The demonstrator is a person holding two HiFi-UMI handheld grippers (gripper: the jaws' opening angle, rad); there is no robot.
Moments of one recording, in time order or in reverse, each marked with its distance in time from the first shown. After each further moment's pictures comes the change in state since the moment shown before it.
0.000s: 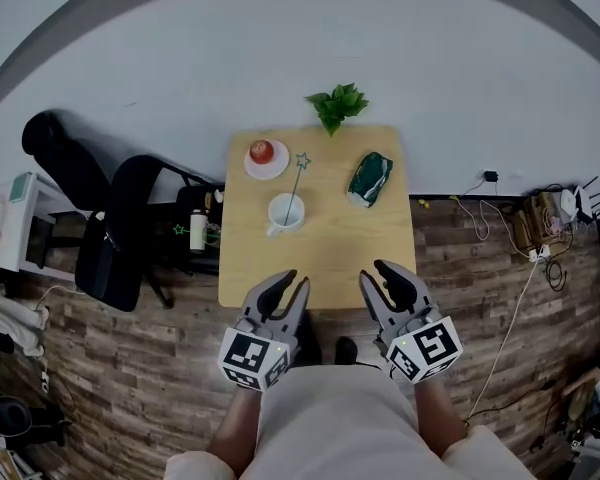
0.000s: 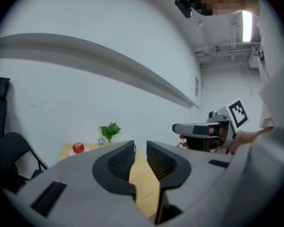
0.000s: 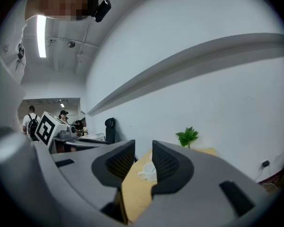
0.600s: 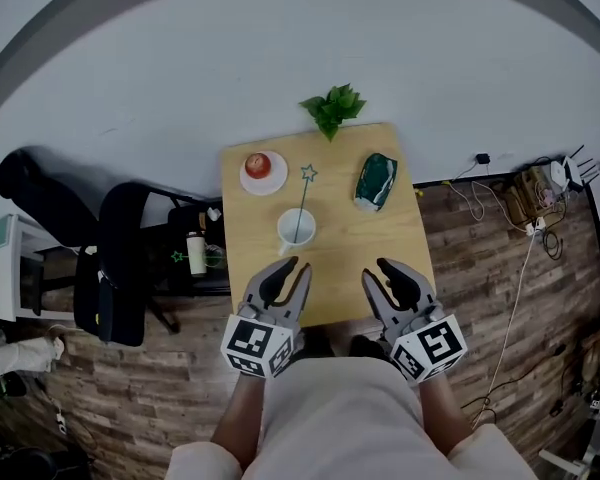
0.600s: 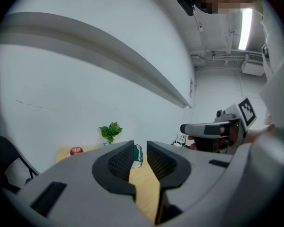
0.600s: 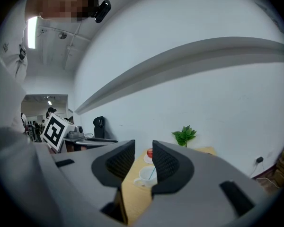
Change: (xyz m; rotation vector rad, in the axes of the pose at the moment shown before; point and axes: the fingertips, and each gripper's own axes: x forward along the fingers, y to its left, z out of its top) left arm 0.037 0.094 0.007 0.009 0.020 -0.122; right arm 0.073 0.013 0.000 0.016 0.012 -0.132
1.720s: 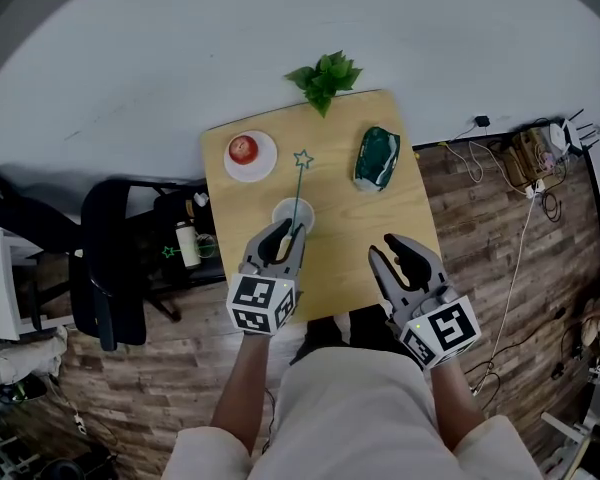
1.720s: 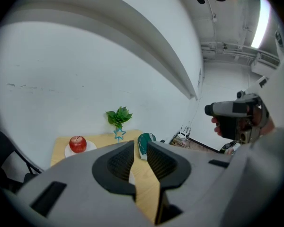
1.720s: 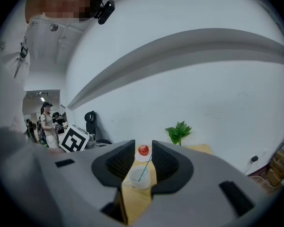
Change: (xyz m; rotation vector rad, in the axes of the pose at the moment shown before) left arm 0.091 0.082 -0.046 -0.050 0.140 0.016; right arm 0.052 -0.042 -0.006 0.011 0.078 -0.068
